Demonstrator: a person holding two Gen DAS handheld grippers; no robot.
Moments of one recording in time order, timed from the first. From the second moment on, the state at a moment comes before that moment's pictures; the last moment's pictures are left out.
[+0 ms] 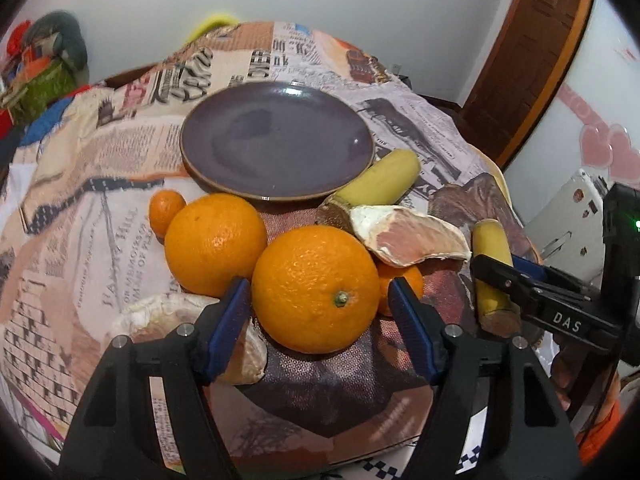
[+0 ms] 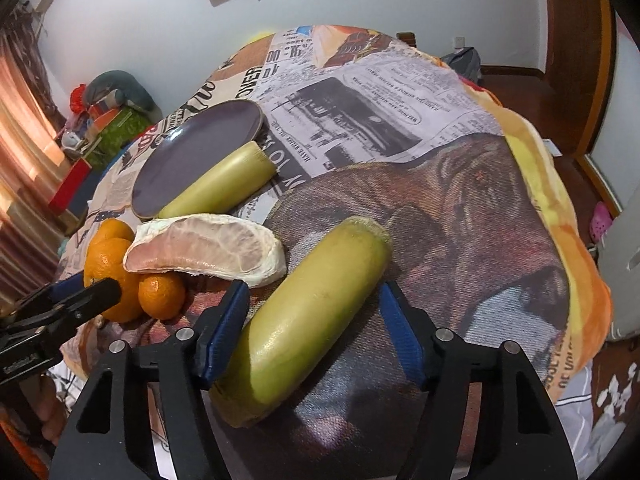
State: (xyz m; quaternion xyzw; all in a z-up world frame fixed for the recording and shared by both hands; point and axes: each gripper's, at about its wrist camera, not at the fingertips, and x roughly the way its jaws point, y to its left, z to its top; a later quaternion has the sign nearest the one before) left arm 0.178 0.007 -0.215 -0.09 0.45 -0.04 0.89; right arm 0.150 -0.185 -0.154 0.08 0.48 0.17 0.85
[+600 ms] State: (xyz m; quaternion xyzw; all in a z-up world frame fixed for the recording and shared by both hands) left arm 0.194 0.009 -0.227 -0.08 0.46 -0.03 0.89; right arm 0.140 -0.191 -0.149 0.04 0.46 0.20 0.86
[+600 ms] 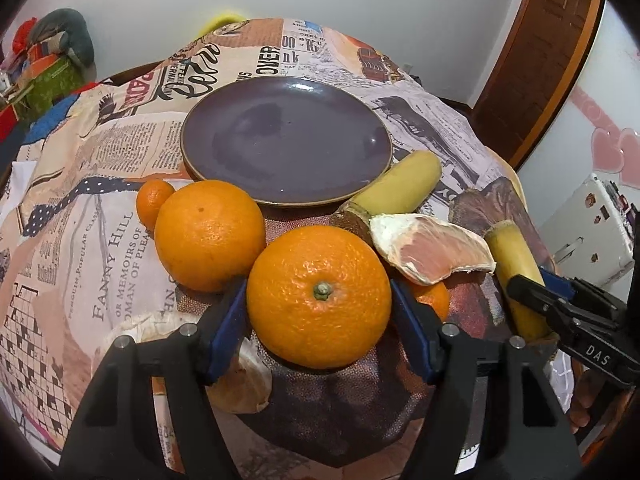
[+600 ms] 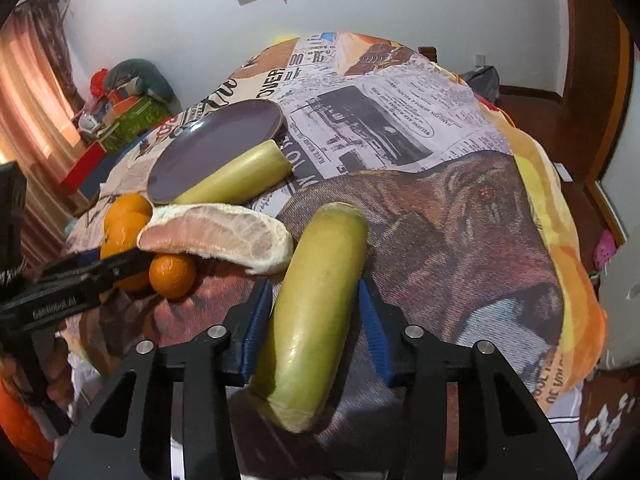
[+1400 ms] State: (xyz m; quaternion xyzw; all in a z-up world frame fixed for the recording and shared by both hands) left arm 0.175 0.019 -0.171 -0.10 0.40 -0.04 0.91; right arm 0.147 -0.181 -0.115 0.05 0.42 0.19 0.89
